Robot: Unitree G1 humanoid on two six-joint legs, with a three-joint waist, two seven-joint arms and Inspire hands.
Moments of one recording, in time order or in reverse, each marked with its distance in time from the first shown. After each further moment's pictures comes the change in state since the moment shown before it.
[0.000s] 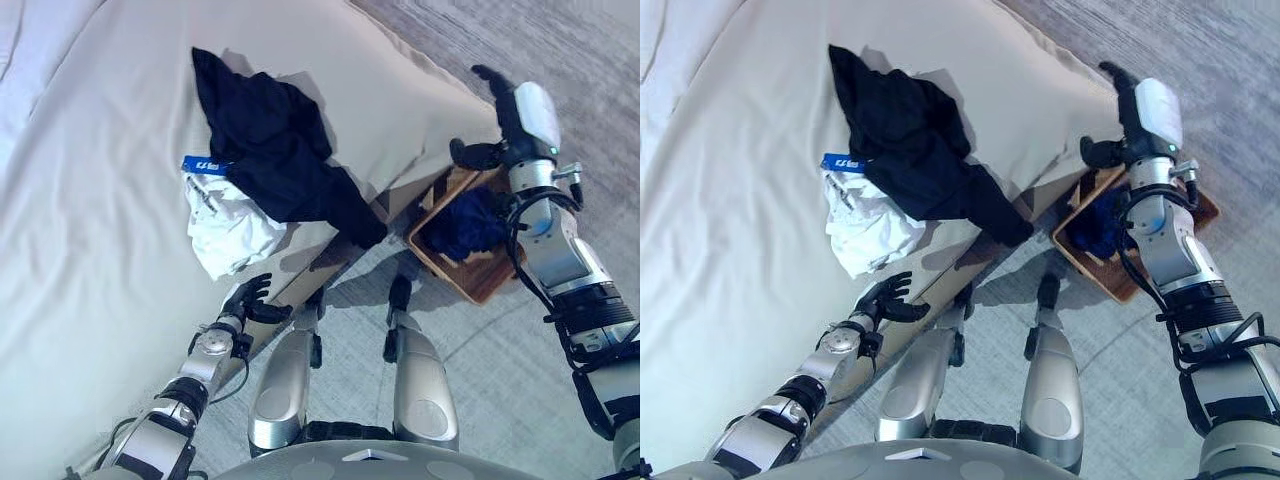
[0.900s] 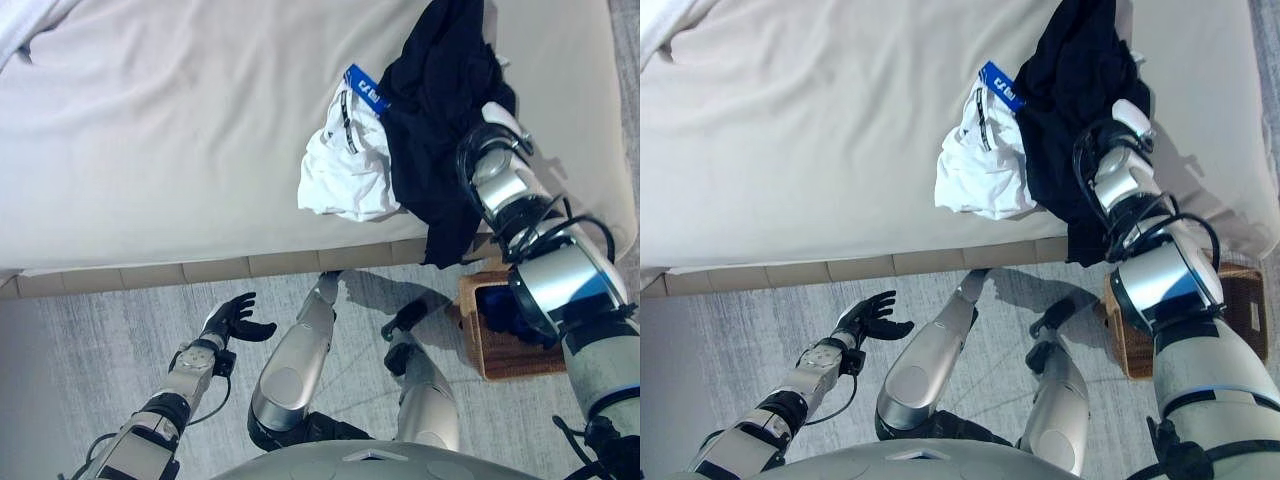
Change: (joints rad) left arm 0.045 0.080 -0.030 -0.029 -0.072 -0.017 -0.018; right arm -0.638 0.228 0.209 0.884 0.081 0.293 0.134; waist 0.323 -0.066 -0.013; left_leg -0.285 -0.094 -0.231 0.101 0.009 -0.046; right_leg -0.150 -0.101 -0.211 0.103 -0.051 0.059
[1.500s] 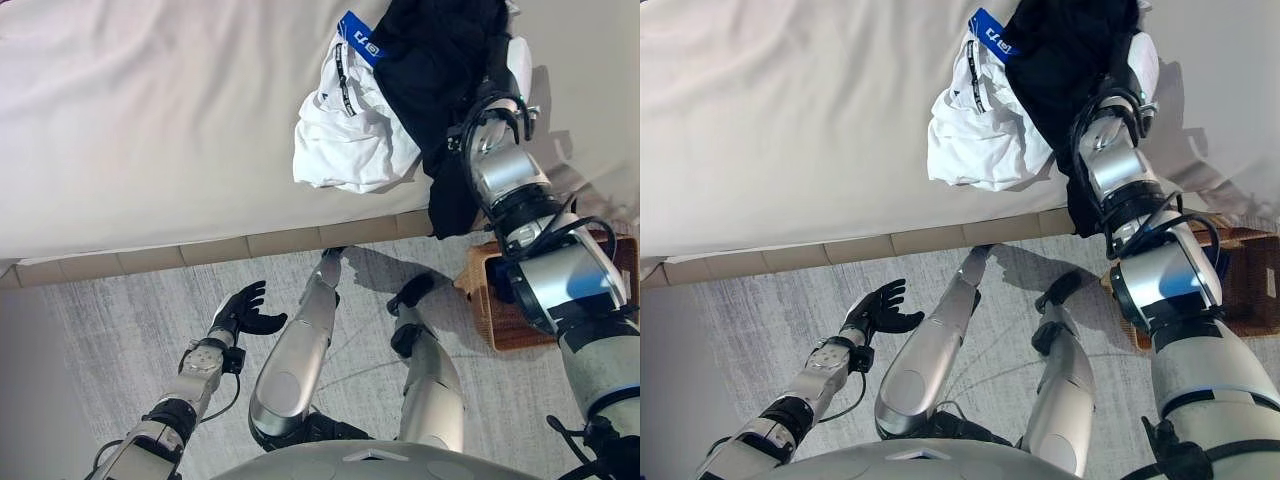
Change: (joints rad) left arm 0.026 -0.036 0.003 -0.015 -0.028 -0.031 0.025; right arm 0.122 0.020 -0.100 -0.414 0.212 -0.170 -0.405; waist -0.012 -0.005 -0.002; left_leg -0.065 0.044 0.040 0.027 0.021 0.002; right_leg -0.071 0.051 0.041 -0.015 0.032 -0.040
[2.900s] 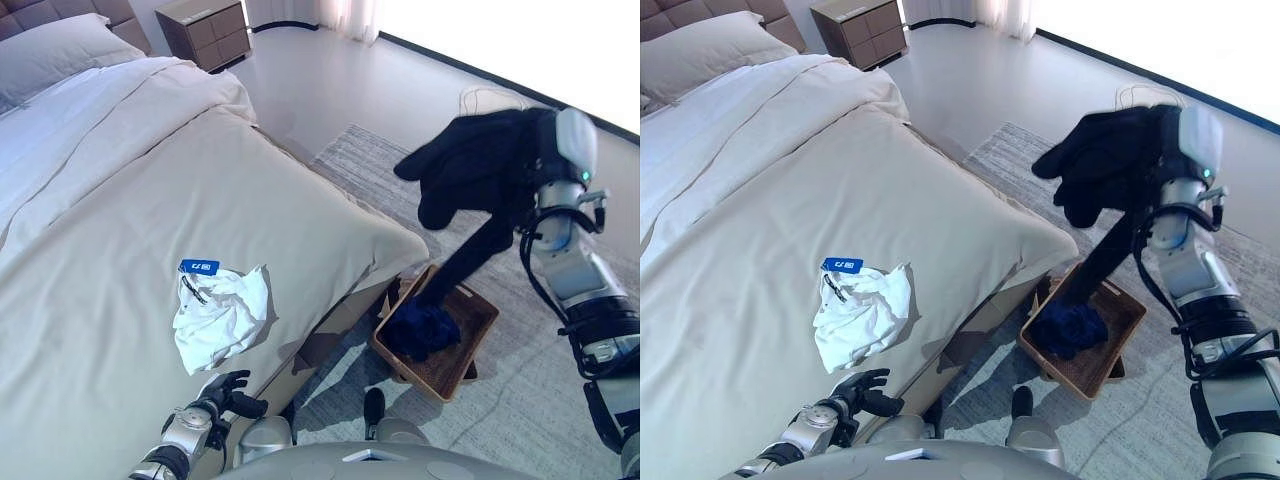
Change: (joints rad) left arm 0.095 -0.034 0.037 0.155 0.274 0.164 -0.071; right arm 0.608 -0.279 -0.190 -0.354 -0.262 -0.099 0.122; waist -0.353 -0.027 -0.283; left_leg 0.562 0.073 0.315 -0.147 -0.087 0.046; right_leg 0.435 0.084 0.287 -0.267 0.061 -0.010
